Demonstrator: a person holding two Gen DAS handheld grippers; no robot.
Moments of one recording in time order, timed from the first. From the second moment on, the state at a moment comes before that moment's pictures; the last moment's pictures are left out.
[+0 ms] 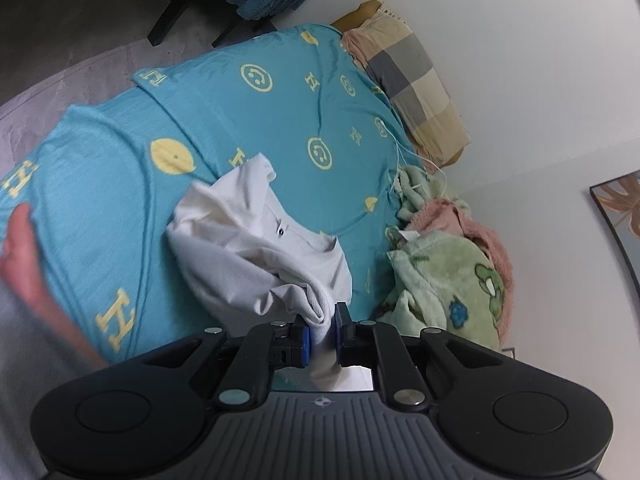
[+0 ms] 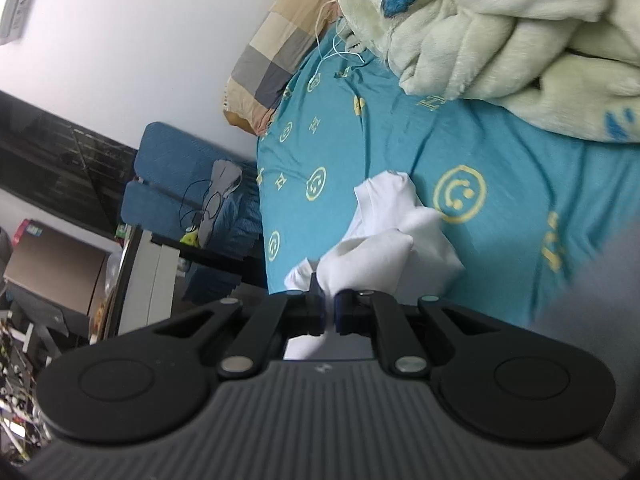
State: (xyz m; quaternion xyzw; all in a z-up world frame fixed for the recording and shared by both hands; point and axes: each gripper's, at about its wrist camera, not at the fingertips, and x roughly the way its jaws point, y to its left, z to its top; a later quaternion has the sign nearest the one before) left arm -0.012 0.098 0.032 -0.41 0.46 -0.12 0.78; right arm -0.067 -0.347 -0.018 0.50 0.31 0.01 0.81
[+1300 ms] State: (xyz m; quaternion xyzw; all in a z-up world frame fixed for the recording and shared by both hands) left arm 0.173 -0.008 -0.063 -0.07 0.37 -0.14 0.92; right arm 0.149 -0.319 -0.086 0.28 0.31 0.05 0.91
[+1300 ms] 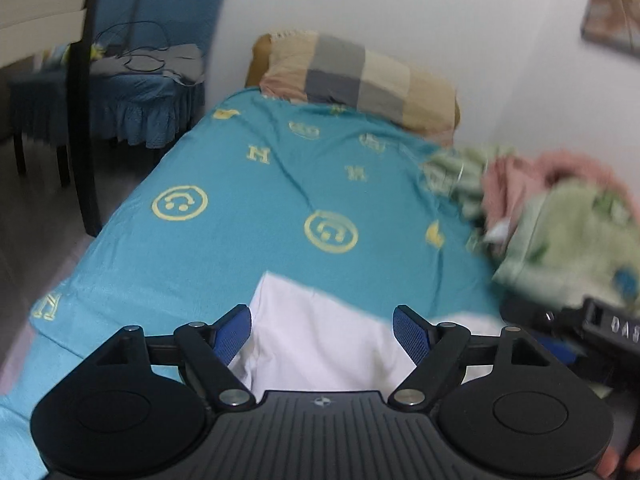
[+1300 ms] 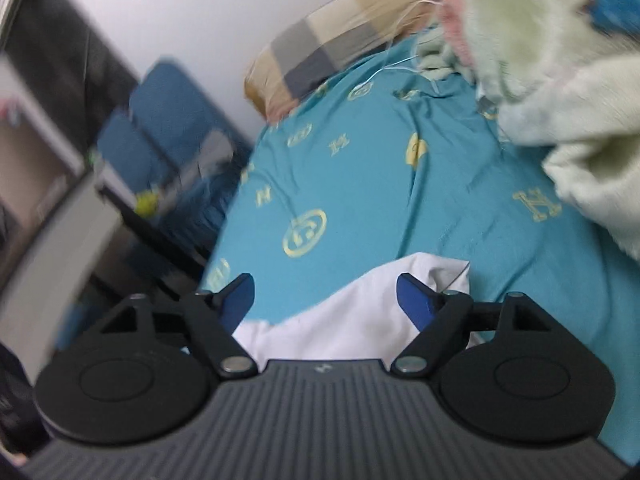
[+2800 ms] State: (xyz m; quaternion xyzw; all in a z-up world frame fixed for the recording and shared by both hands) left arm 0.064 -0.015 -0.065 0.03 0.42 -0.13 0.90; right arm 0.091 -0.282 -0.124 0.16 0.40 0.02 0.90
